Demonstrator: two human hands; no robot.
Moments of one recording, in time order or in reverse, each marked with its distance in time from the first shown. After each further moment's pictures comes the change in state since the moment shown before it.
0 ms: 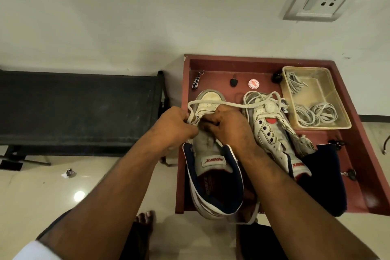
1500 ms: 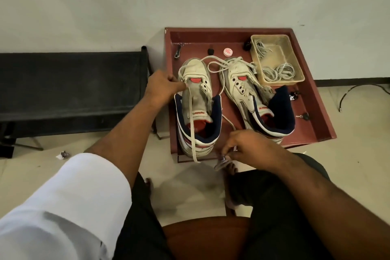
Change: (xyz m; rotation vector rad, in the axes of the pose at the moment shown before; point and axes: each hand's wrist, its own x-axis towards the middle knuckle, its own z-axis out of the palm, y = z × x) left_hand 0.003 -0.022 0.015 -0.077 0.257 0.221; right_hand -0.171 -0.009 -0.053 -0.110 -0.571 0.073
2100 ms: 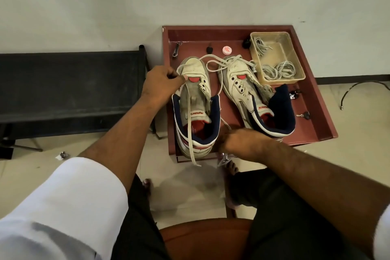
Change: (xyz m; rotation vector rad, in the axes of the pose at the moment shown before) left_hand 0.001 0.004 0.001 0.053 0.046 0.141; right_hand 0.037 0.022 0.016 -0.611 -0.151 -0.294
